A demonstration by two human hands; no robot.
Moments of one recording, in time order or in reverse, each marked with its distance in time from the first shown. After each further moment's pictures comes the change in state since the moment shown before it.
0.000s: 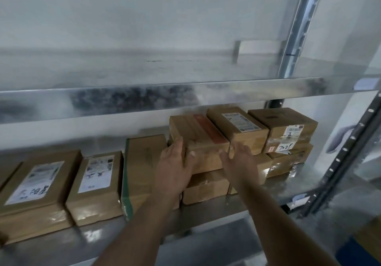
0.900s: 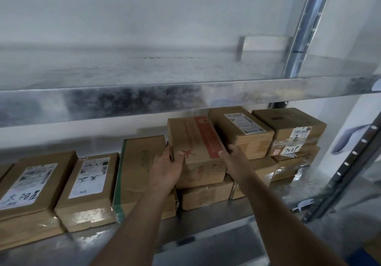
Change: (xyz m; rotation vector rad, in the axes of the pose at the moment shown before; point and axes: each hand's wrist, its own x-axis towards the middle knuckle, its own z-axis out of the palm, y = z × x) left_hand 0.031 -0.025 0.010 -0.224 -0.125 -0.435; right_hand 0.040 0.017 0.027 0.521 -0.321 0.254
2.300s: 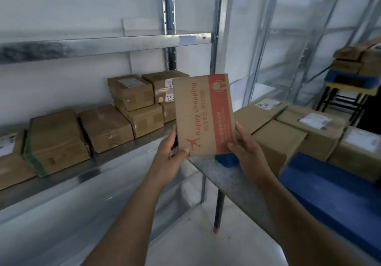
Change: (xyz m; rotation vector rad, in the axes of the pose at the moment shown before) left_hand -0.339 0.072 0.130 -0.361 -0.544 0.488; right_hand -0.360 0.107 -0.259 0.161 0.183 -0.448
